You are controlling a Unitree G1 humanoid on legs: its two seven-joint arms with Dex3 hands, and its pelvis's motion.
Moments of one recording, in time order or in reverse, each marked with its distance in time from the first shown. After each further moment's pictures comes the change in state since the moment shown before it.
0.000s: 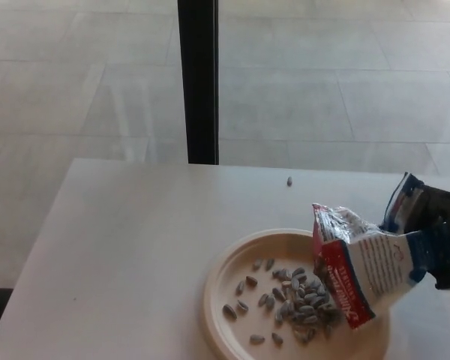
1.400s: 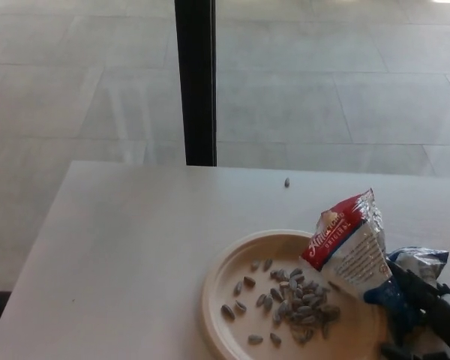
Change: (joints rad) left_arm 0.000 -0.004 0.008 0.001 0.001 0.000 0.002; right_arm 0.226 -0.049 0.111 -0.120 0.261 0.071 0.313
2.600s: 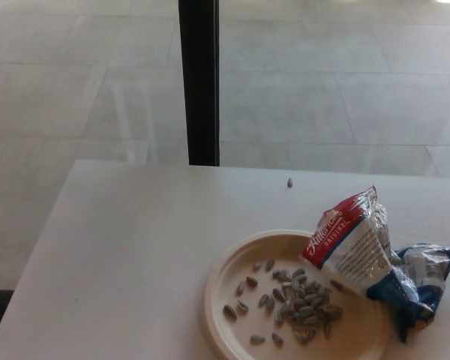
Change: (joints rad) left_arm 0.003 -0.015 0.000 0.001 0.000 0.000 0.002; right_arm 0.157 -0.111 -0.882 -0.145 0.426 0.078 0.206
